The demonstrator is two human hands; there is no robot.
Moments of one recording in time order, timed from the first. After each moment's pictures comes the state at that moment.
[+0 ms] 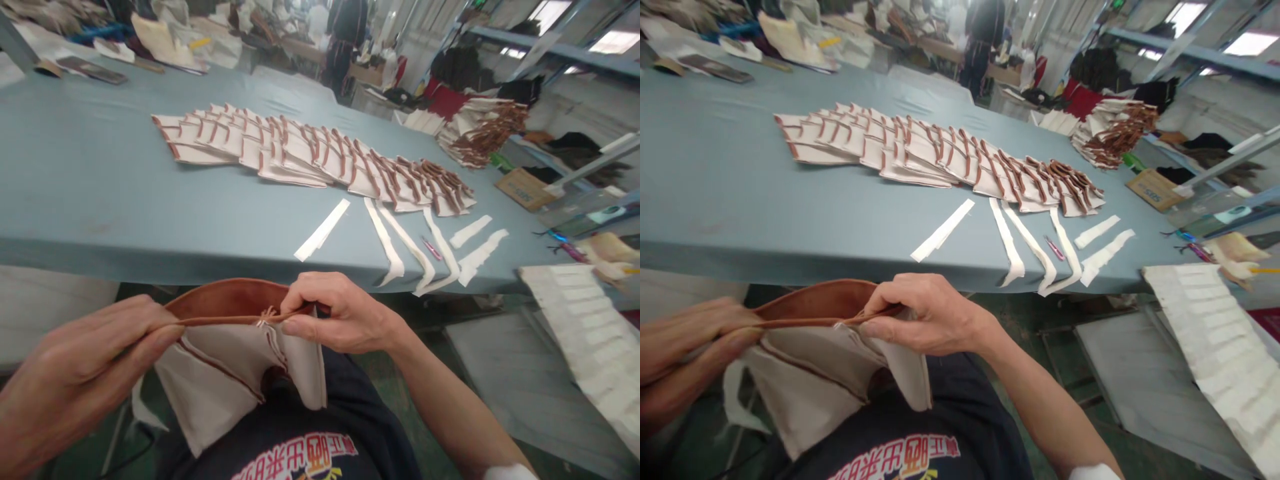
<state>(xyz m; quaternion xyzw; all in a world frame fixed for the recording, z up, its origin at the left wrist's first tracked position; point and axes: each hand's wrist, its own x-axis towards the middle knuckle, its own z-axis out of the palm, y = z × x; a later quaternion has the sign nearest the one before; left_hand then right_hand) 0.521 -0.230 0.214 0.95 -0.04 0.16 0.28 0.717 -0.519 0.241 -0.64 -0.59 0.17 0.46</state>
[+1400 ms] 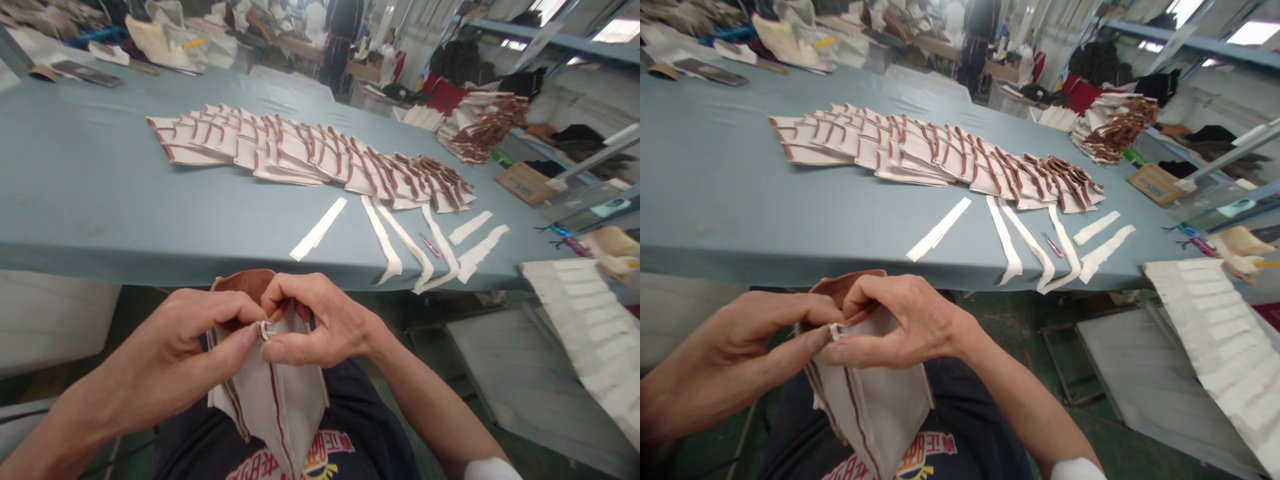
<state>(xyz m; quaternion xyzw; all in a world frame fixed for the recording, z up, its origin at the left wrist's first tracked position) 0.583 -0.300 0.255 0.88 -0.14 0.06 0.46 0.710 -0.506 0.244 -0.62 -0.53 0.24 0.53</state>
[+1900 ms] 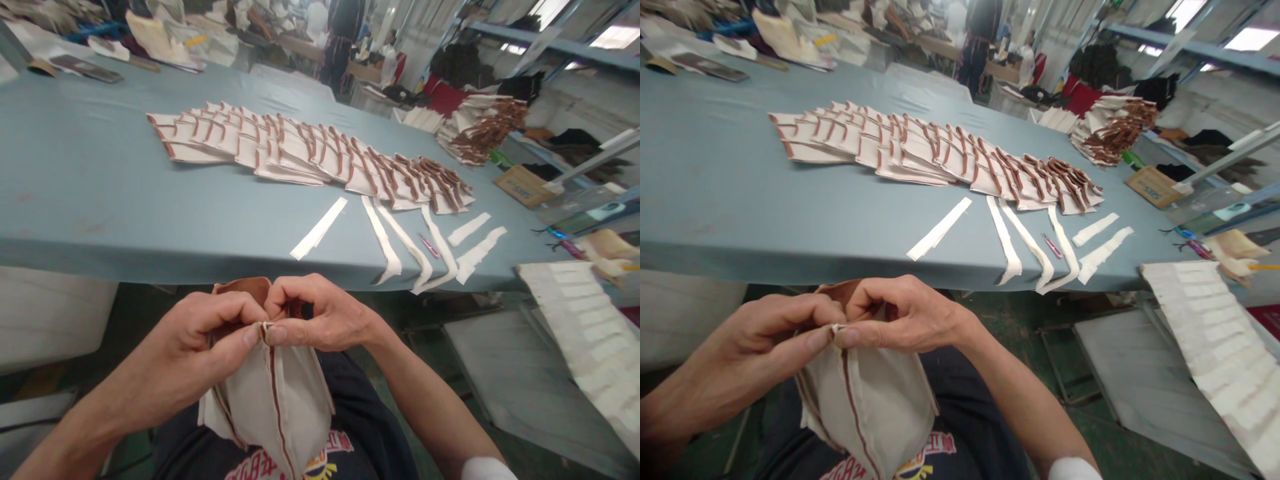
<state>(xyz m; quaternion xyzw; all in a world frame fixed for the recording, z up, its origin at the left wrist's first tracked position) 0.580 -0.307 0.248 0.85 -0.07 0.00 0.53 0.716 -0.505 0.237 -0.56 -0.49 0.38 0.55</state>
